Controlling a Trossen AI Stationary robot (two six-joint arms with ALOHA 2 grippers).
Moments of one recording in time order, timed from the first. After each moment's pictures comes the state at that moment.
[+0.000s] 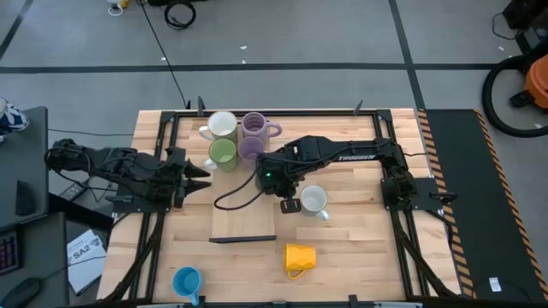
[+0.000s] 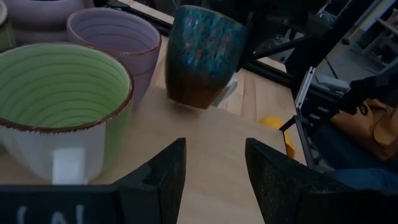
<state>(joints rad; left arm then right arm) -0.29 0.60 0.76 -0.55 -0.32 -0.50 0.10 2.06 2.24 -1.38 -0.07 -0.06</state>
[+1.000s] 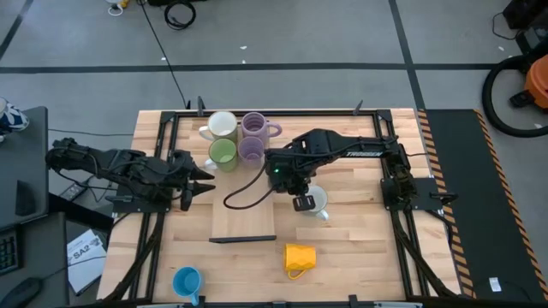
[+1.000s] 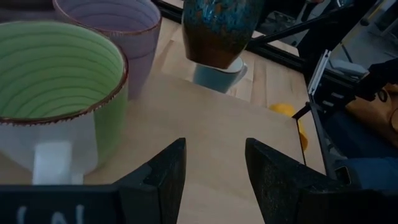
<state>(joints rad) -0.29 0.67 0.76 -0.55 -0.32 -0.50 0.10 2.04 2.32 -1.57 -0.10 -0.08</state>
